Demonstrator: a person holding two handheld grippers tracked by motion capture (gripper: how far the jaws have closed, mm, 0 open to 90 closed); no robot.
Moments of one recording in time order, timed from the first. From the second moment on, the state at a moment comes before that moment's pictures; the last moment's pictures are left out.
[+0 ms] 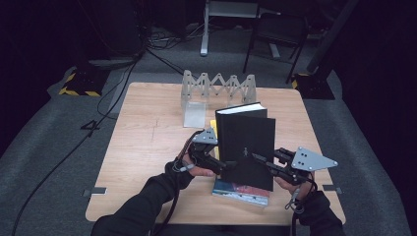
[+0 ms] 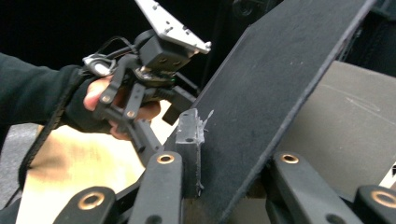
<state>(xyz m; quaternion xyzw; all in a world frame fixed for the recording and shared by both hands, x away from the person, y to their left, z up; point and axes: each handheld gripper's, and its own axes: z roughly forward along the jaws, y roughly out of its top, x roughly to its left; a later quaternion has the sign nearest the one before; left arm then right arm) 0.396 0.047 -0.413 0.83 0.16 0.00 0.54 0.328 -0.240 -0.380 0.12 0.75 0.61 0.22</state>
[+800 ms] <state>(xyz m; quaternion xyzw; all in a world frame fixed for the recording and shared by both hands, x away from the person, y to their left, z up) 0.381 0.038 -0.400 0.83 0.10 0.05 0.54 0.316 -0.270 -0.399 0.18 0.80 0.51 0.24</state>
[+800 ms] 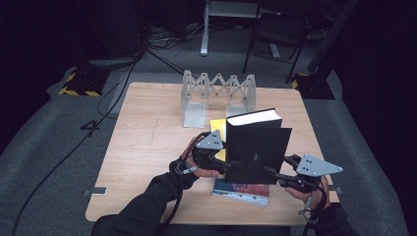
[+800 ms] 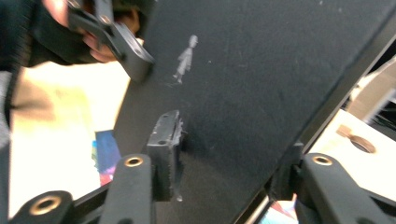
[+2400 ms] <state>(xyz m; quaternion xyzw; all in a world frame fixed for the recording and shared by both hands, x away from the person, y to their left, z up) 0.383 0.000 -0.367 0.79 0.11 0.06 0.60 0.326 -0.284 -0.413 0.25 0.77 0.53 0.25</state>
